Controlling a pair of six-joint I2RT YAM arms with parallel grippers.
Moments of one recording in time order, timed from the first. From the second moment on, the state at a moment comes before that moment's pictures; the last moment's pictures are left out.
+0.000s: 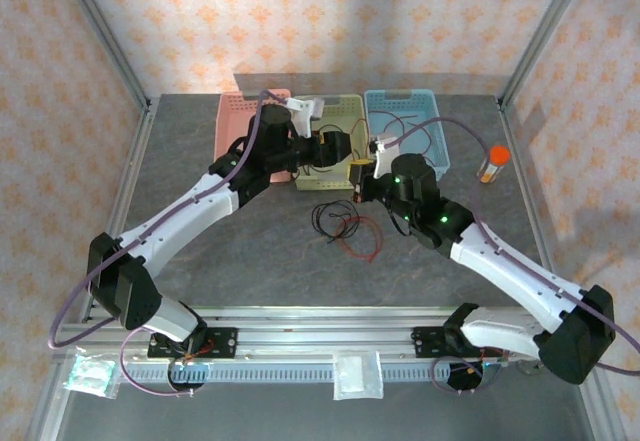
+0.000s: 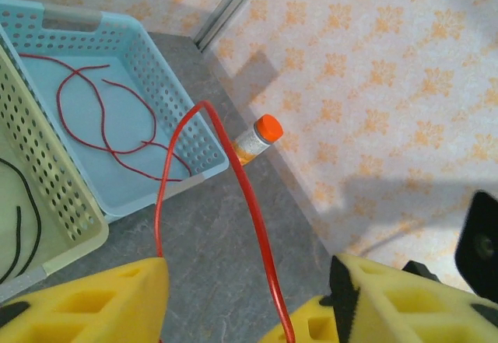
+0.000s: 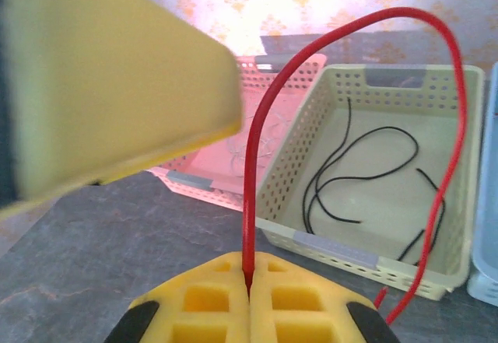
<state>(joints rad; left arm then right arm) -0.58 1.49 1.33 -0.15 0.35 -0.62 0.70 1.11 0.94 -0.14 0.07 0.33</state>
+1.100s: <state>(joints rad) -0.35 1.55 1.16 0.02 0.21 -0.58 0.31 1.82 1.61 -0.48 0.23 0.13</state>
